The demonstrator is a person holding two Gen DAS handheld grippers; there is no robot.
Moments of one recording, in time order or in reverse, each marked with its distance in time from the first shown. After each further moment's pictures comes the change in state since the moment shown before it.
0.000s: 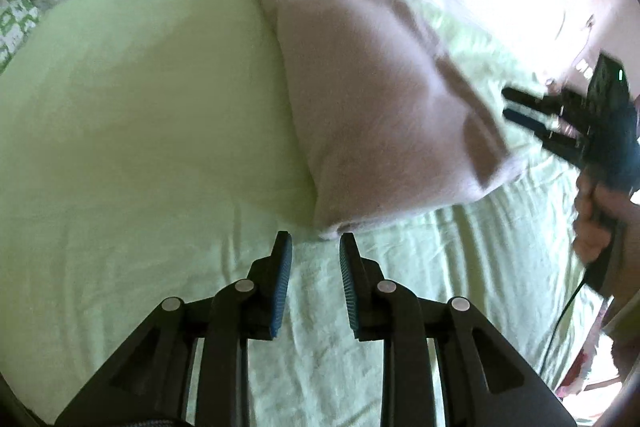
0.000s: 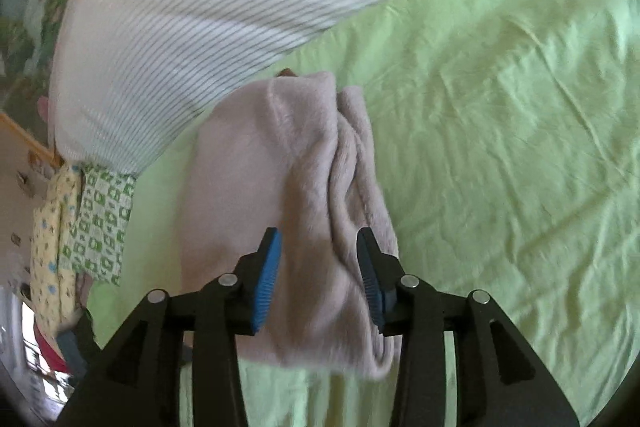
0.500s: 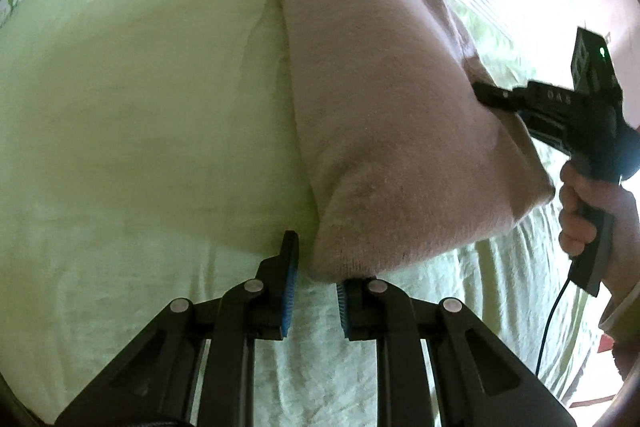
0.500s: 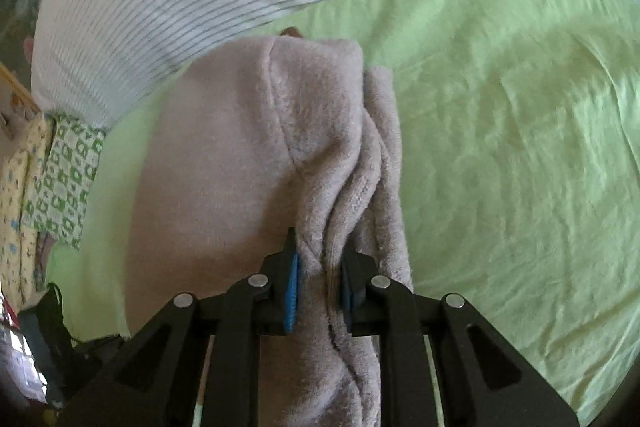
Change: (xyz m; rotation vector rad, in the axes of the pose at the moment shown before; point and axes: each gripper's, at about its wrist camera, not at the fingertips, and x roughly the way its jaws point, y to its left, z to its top) left arm 0.057 0.001 0.014 -0.055 0.055 0.007; right arm 0.082 0.012 0.024 -0.147 0.111 -0.069
